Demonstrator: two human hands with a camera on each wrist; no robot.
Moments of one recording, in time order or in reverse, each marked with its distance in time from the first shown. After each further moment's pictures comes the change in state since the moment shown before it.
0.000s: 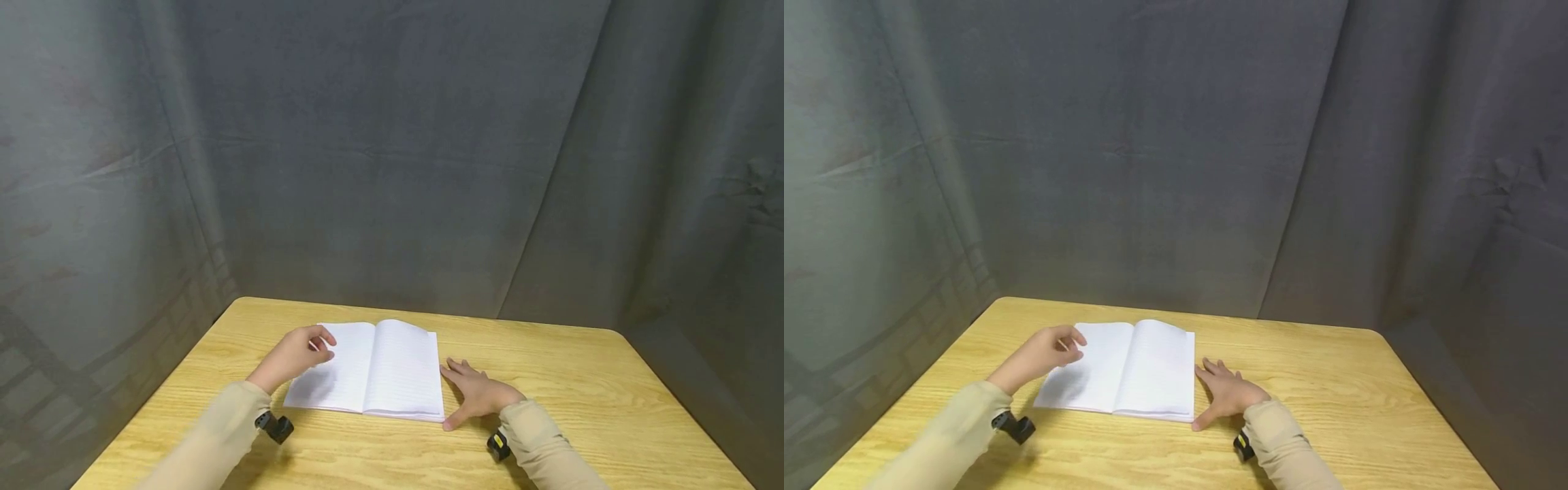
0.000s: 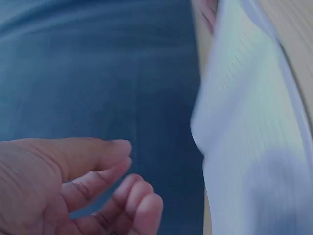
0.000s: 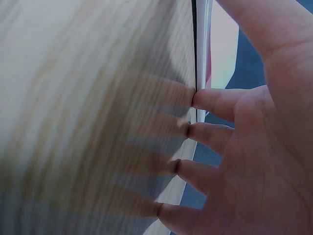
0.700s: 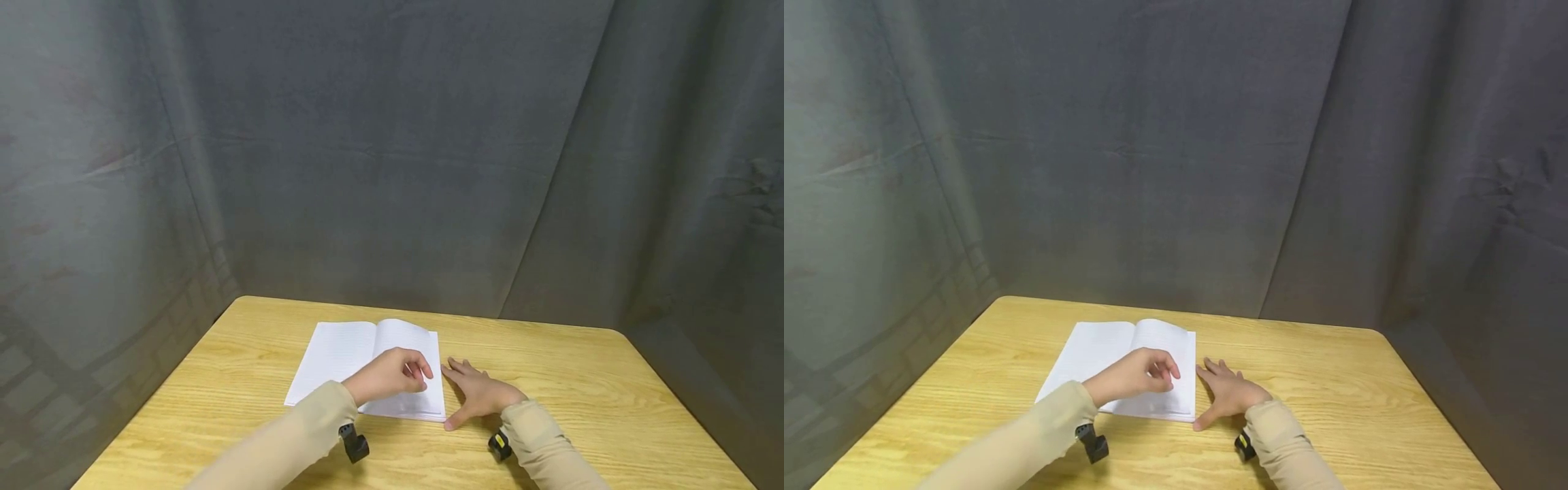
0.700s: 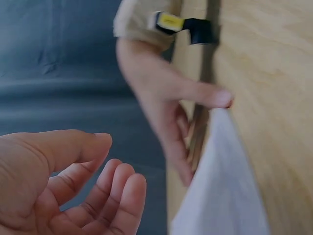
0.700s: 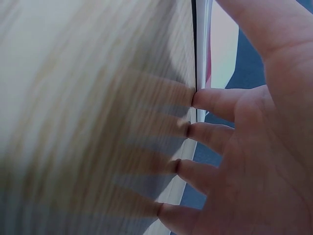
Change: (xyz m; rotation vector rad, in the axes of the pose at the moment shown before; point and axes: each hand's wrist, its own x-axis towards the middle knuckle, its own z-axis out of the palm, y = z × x) left_hand 0.020 0.081 0.101 -0.179 -0.337 0.233; right_hand 0.002 0.001 0.001 -0.043 0.019 0.005
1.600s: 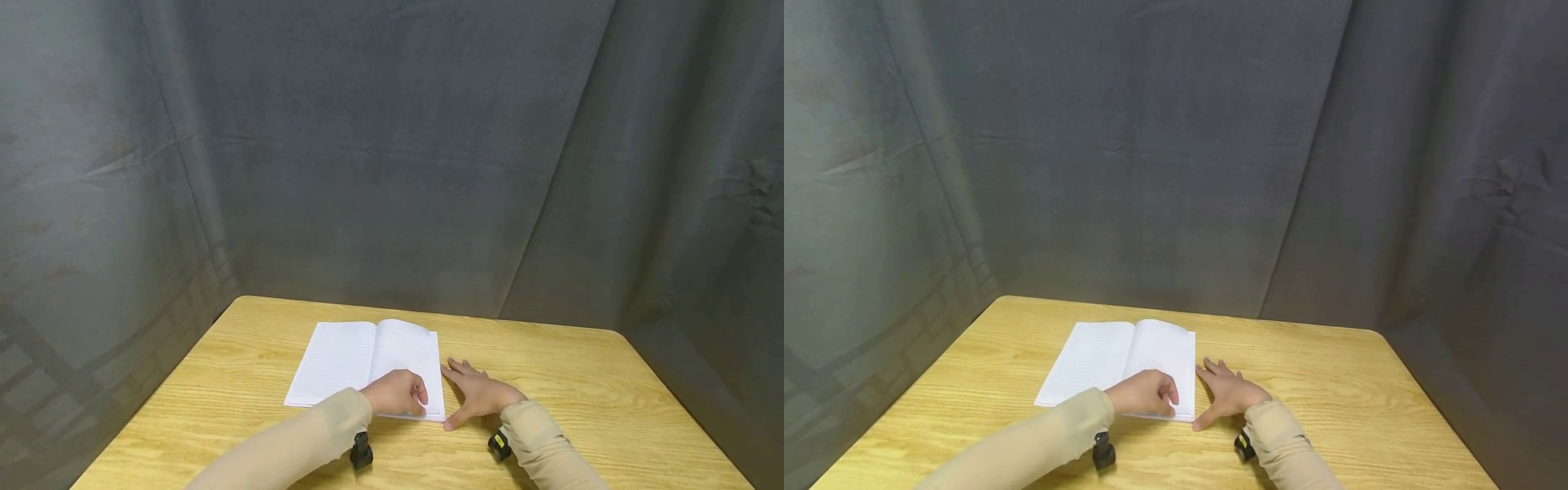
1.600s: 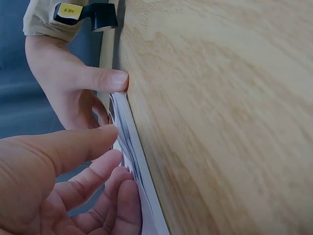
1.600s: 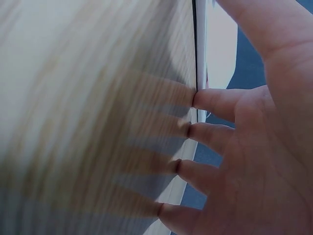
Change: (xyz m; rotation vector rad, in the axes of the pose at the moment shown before) left_hand 0.010 -0.032 0.035 0.246 -0.073 -0.139; right_hand 0.001 0.001 0.000 0.001 -0.003 0.005
